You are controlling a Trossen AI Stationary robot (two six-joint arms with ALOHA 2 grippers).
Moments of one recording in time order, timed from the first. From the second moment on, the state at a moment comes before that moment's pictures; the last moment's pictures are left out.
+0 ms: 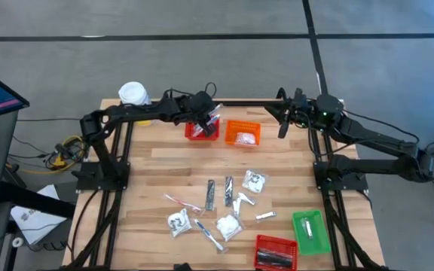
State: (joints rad) left arm 0.42 1.77 1.33 -0.49 -0.27 -0.05; right arm -0.46 0.84 0.73 0.01 -0.03 0.02
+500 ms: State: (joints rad) left arm 0.44 1.78 1.19 -0.38 -0.28 -0.05; right arm -0.45 0.84 0.73 0.01 -0.03 0.02
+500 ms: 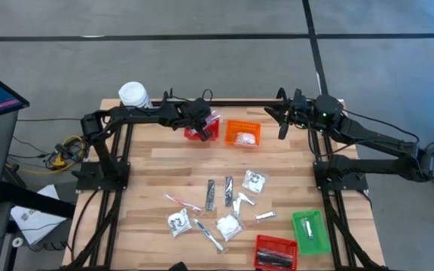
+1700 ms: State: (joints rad) left arm 0.45 1.78 1.18 -0.36 -0.36 -0.09; right arm -0.45 0.84 0.73 0.01 -0.03 0.02
